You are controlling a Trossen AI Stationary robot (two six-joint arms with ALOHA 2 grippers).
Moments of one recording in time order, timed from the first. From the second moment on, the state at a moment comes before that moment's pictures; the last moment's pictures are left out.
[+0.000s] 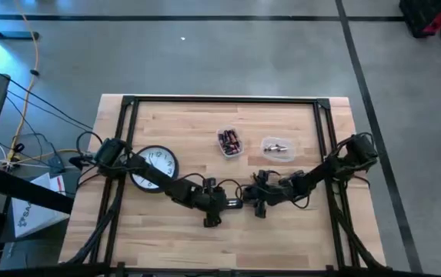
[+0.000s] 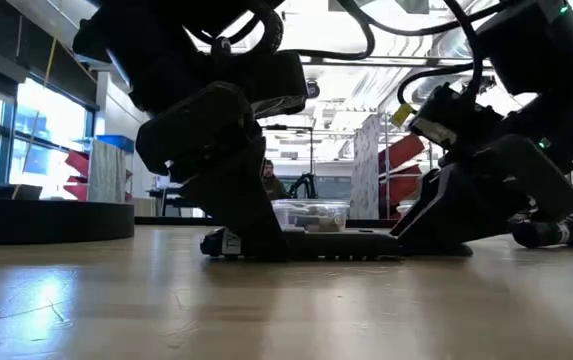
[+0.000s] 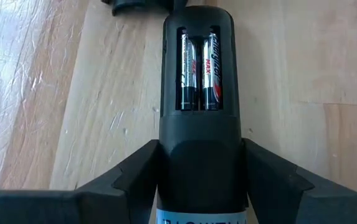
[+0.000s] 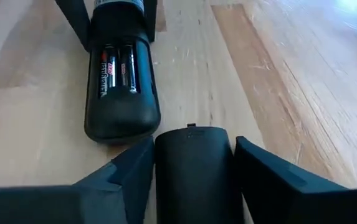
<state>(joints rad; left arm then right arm) -0.36 1.99 1.14 -0.15 -0.27 -0.34 0.40 1.86 0.51 0.57 0.38 0.34</state>
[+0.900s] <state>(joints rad) -0.36 1.99 1.14 -0.14 -0.27 -0.35 0.43 1.75 0.67 0.49 0.31 0.24</state>
